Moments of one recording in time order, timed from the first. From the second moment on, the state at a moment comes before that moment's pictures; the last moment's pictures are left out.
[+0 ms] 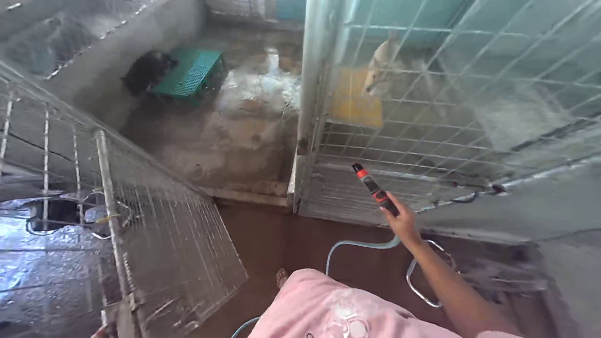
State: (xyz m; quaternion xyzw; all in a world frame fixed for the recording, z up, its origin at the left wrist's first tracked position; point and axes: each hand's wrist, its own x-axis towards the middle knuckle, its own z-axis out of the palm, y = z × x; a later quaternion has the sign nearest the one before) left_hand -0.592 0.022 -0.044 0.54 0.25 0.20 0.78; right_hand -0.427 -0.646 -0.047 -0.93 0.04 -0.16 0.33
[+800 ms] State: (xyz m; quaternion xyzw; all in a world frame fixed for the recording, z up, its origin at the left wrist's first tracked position) left_hand -0.283 -0.260 0.000 0.82 0.21 0.08 0.52; right_hand -0.288 -0.616 -0.069 -0.90 0.06 -0.22 0.37
